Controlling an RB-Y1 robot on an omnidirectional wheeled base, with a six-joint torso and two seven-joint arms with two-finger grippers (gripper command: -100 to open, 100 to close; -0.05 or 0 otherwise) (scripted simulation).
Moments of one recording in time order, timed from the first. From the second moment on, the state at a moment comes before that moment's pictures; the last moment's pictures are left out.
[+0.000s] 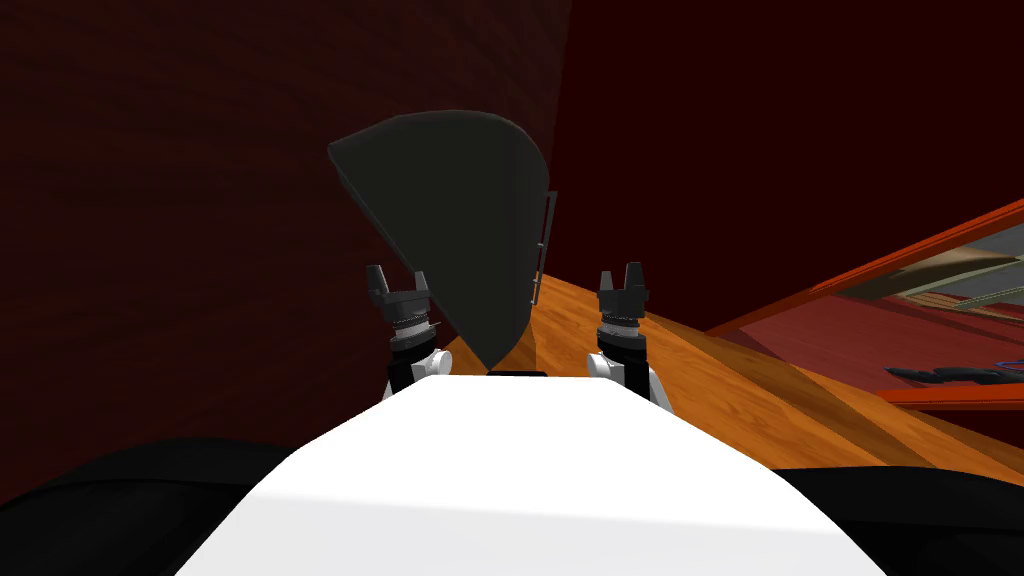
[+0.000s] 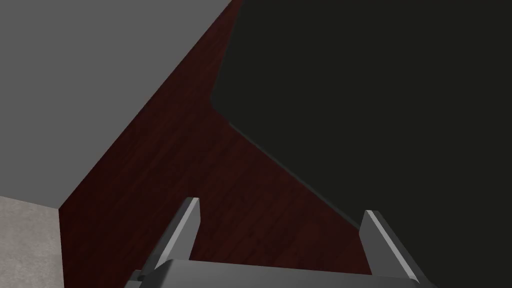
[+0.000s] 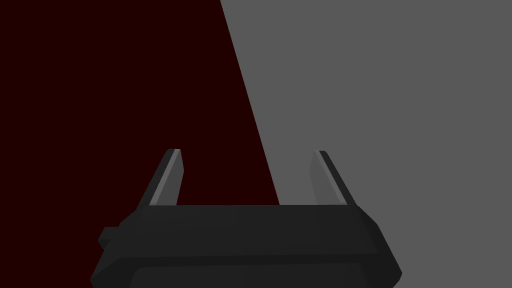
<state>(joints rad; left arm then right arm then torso) 0.49 -0.05 0.02 -2.31 0.07 -0.60 0.06 0.49 -0.01 -0.03 -2.28 0.10 -0.56 -0.09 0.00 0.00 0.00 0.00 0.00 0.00</state>
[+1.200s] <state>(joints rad) 0.50 0.01 0.02 -2.31 0.08 -0.59 0.06 0.49 -0.01 -0.03 -2.28 0.10 -0.56 -0.09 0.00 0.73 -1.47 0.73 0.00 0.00</state>
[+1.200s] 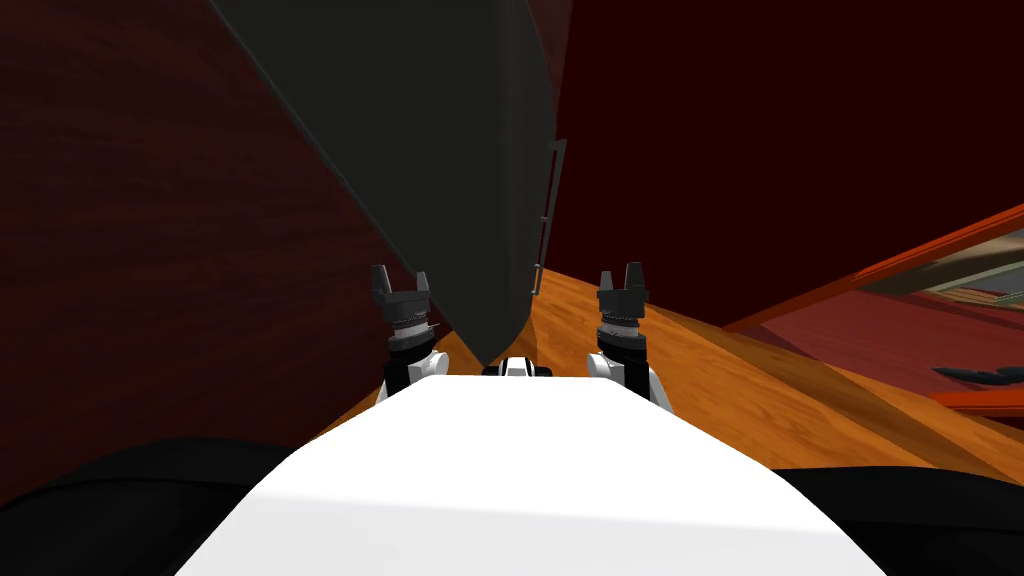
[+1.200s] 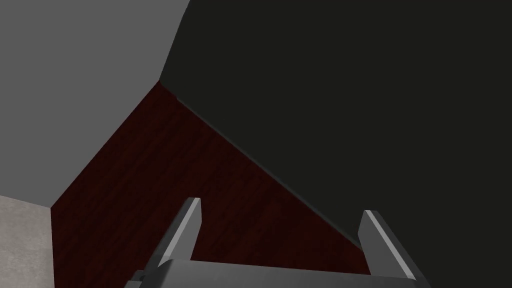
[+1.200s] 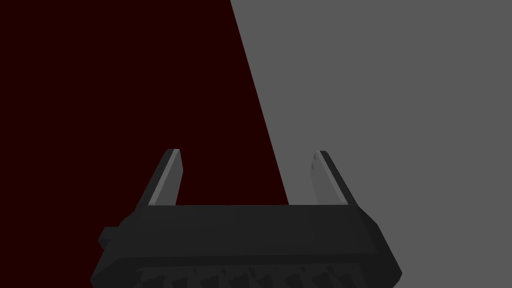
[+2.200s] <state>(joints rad) 0.57 0.19 0.06 -2.35 0.24 -0.46 0.11 0.49 -0.01 -0.03 -2.28 0.10 -0.56 -0.09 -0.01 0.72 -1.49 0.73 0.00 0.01</state>
